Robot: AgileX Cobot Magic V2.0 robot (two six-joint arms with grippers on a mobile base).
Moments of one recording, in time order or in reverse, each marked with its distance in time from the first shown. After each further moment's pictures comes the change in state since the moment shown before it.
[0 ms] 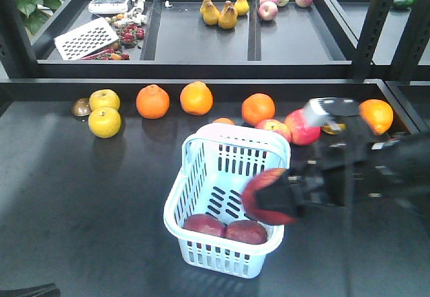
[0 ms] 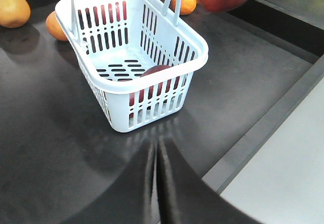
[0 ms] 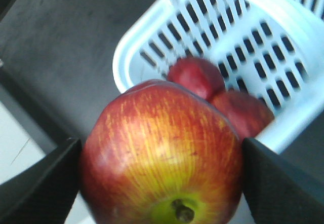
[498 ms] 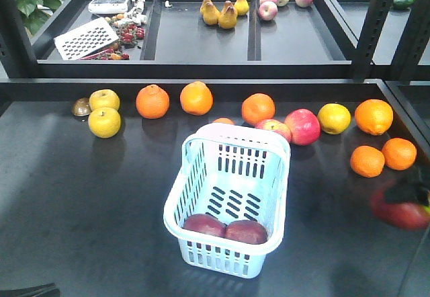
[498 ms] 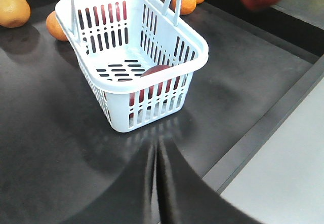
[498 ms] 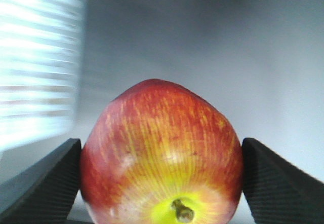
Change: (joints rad) left arm 0.000 0.000 0.000 0.000 0.000 0.000; right arm -0.666 0.096 -0.006 -0.149 0.212 -0.006
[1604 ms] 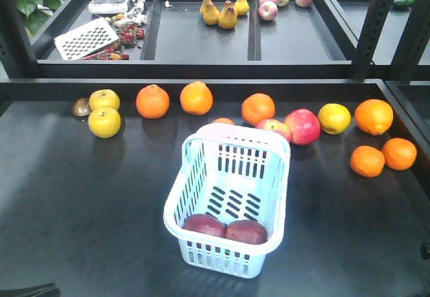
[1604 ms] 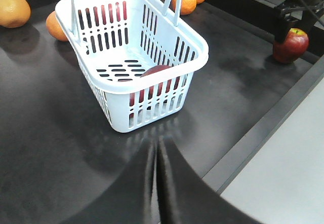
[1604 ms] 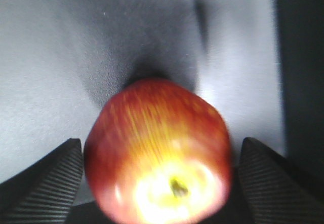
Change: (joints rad) left arm 0.000 0.000 0.000 0.000 0.000 0.000; right arm -0.049 0.443 0.005 -0.763 -0.164 0.604
